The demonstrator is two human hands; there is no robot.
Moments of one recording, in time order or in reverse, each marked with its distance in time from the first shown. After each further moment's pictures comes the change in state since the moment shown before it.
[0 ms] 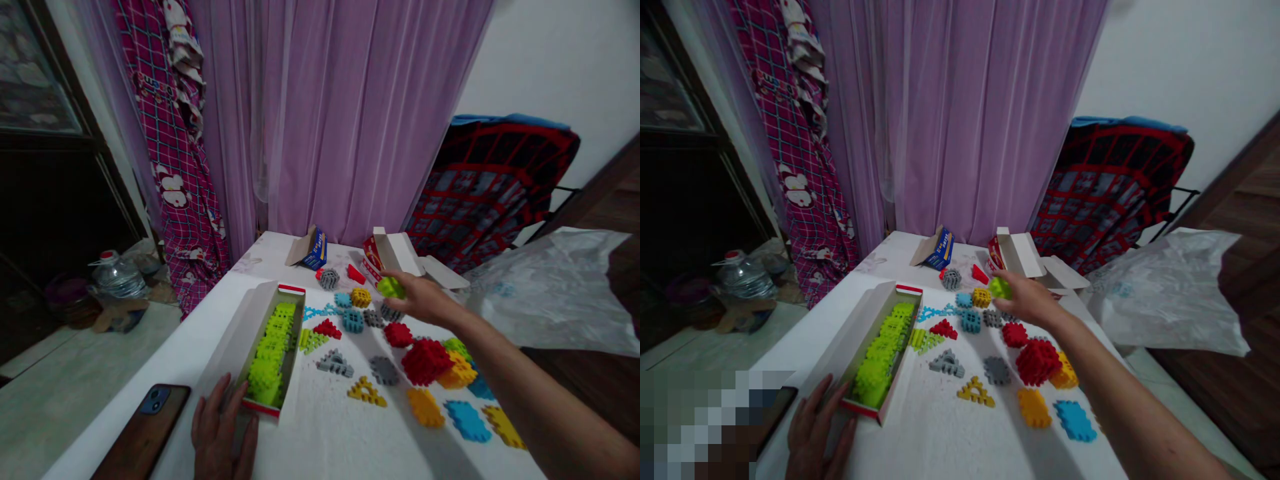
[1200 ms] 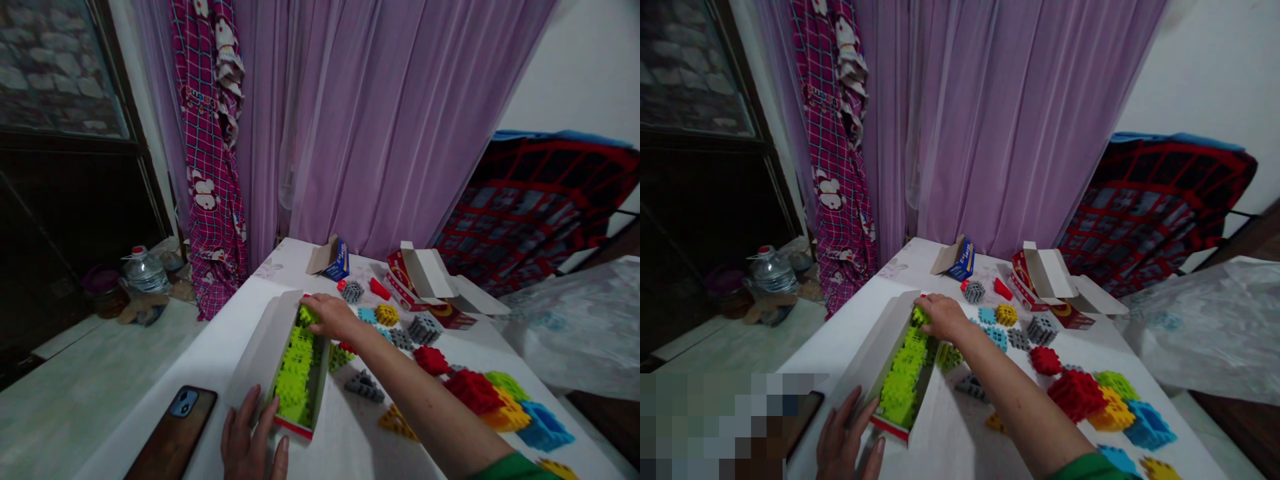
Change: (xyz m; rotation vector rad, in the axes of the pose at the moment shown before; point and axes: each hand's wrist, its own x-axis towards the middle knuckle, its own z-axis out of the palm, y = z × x) left_hand -0.005 0.001 0.016 0.022 0.134 -0.022; right_hand 0.071 -0.186 0.090 0.003 -0.100 -0.531
